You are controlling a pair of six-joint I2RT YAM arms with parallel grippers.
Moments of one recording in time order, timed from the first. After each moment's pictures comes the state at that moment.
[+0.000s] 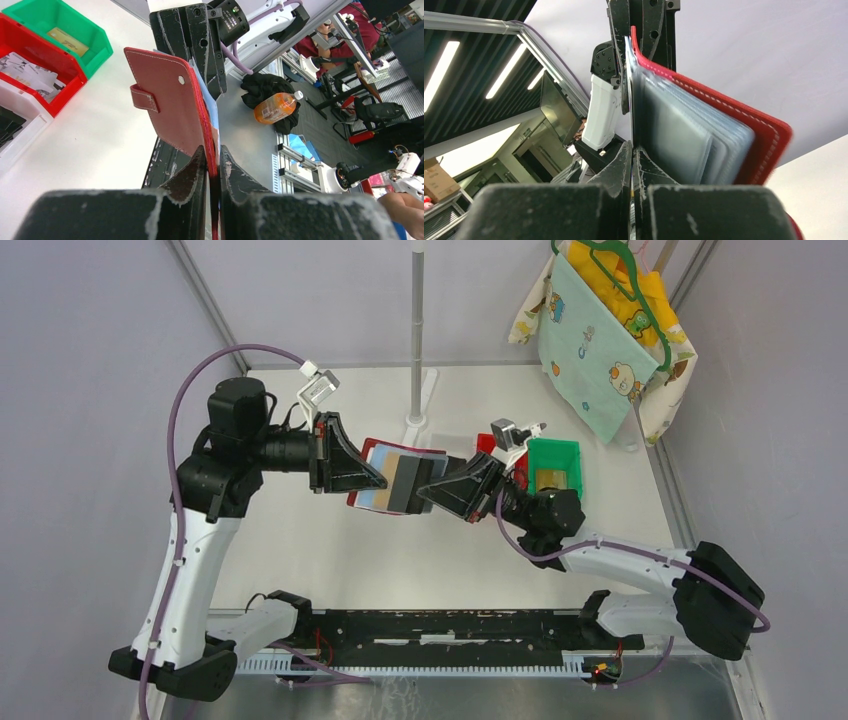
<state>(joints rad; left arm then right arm) -0.29 1.05 1.49 -0.81 1.21 -0.27 0.93 1.24 0.63 1.27 -0.37 1.14</state>
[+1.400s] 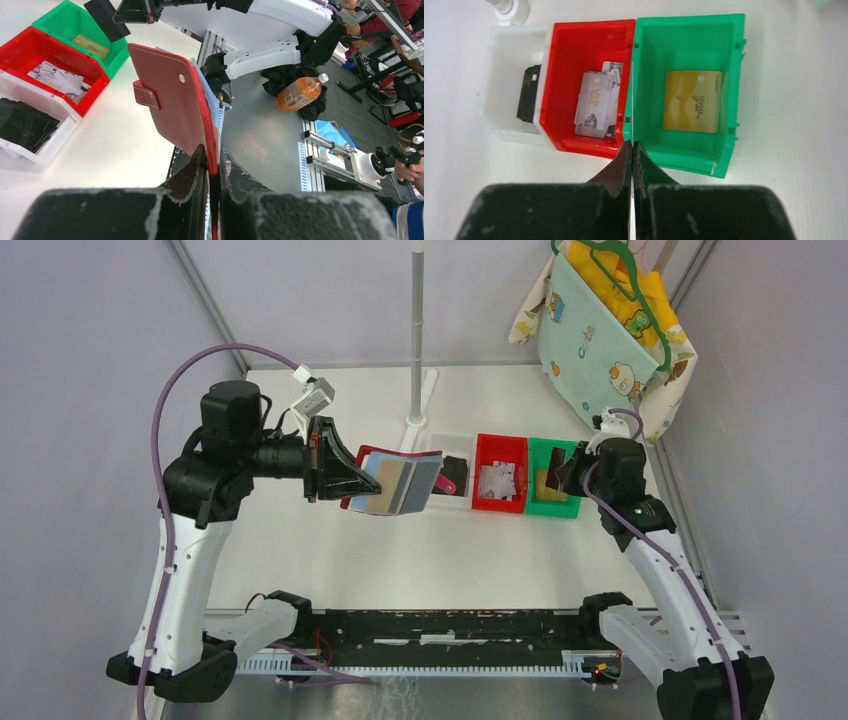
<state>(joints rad) -0.29 1.05 1.57 -0.98 1.18 -0.05 0.16 0.88 0.76 -0.41 -0.06 0.35</state>
